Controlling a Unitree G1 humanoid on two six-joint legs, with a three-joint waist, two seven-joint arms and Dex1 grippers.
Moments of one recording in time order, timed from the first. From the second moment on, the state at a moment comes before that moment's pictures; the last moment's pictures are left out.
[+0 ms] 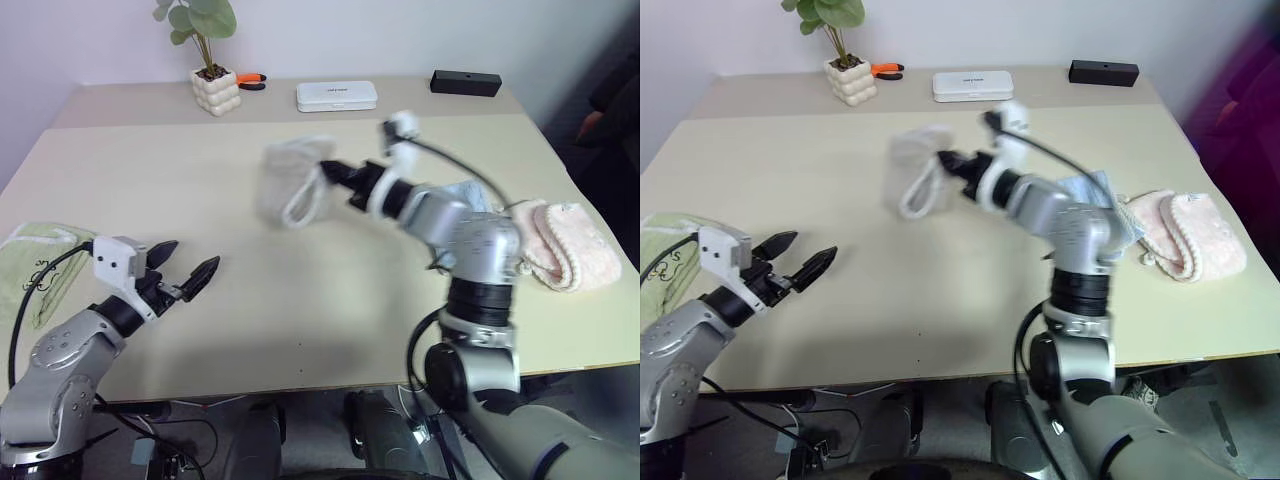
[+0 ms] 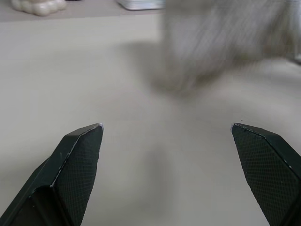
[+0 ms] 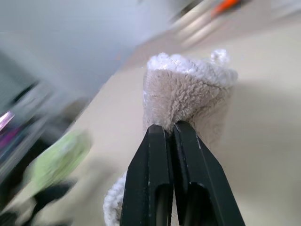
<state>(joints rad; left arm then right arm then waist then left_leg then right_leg) 0.06 0.54 0.34 -0.43 -0.60 0.52 -0.54 -0.83 -0.15 -0.43 -0.11 0.73 1.19 0.13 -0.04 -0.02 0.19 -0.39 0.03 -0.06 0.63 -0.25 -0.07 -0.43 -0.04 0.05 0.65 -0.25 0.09</state>
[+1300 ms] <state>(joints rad) -0.19 0.52 0.12 -0.08 -0.40 0.33 -0.62 -0.25 -0.72 -0.35 -0.64 0.68 0.90 0.19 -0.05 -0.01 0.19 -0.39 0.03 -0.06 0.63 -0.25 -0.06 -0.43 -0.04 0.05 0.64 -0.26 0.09</state>
